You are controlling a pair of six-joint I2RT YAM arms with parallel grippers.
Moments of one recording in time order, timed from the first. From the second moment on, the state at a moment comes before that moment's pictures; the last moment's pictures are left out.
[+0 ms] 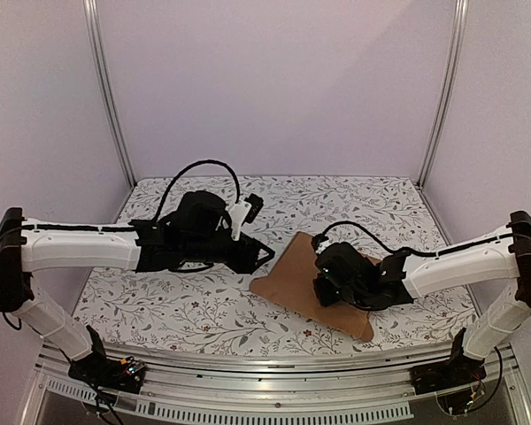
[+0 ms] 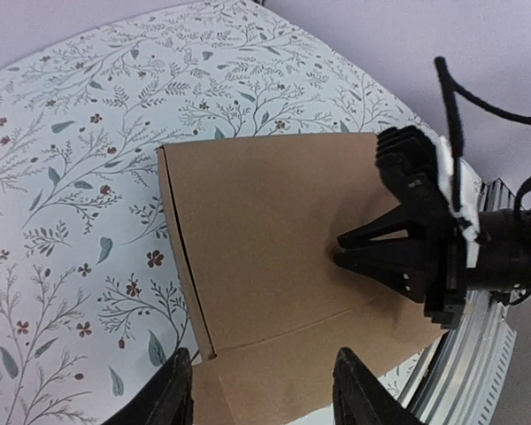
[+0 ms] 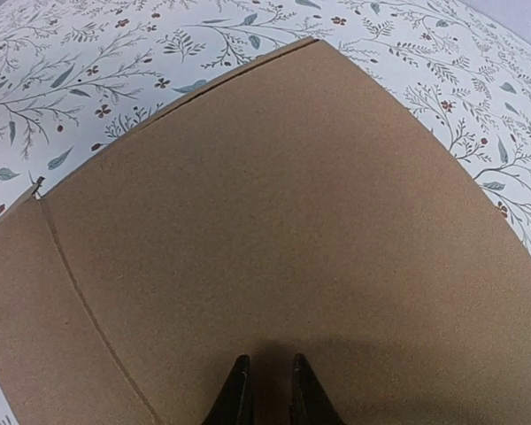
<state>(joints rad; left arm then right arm) -0.95 1.47 0.95 -0.02 0.04 -0.30 1.07 1.58 0.82 -0.12 0.49 0.48</state>
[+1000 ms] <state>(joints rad) -0.74 2.02 1.21 0.03 0.36 -0.45 0.92 0.98 0.55 -0.55 0.47 0.83</state>
